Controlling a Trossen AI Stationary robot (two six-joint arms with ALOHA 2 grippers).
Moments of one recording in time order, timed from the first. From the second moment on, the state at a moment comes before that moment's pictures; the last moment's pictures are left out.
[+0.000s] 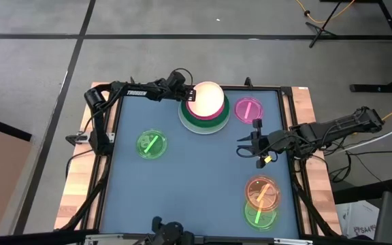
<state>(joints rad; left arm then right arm) 0.65 1.91 1.13 0.00 0.00 -0.70 0.29 0.91 0.75 -0.42 0.35 -0.27</state>
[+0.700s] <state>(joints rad) 0.63 1.91 1.13 -0.02 -0.04 -0.70 0.29 0.91 0.75 -0.42 0.35 -0.27</state>
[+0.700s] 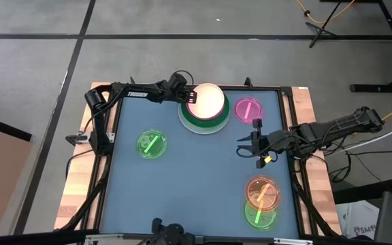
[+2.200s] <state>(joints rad) 0.61 1.88 1.13 0.10 -0.05 -0.61 0.29 0.91 0.75 -0.49 0.35 -0.26</state>
